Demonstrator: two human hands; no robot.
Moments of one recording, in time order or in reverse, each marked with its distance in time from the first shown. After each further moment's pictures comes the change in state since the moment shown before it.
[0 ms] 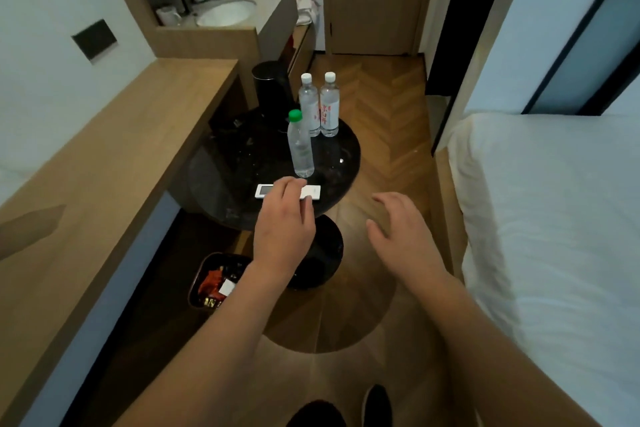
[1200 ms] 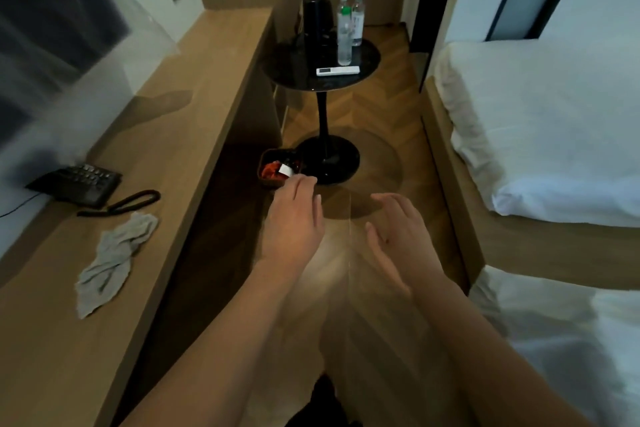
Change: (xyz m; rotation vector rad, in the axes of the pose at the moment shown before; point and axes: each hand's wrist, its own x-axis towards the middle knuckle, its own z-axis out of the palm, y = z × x) left_hand -0.597 -0.118 -0.358 0.049 -0.114 0.088; right_hand -0.666 -0.273 0.153 -0.044 0.076 0.033
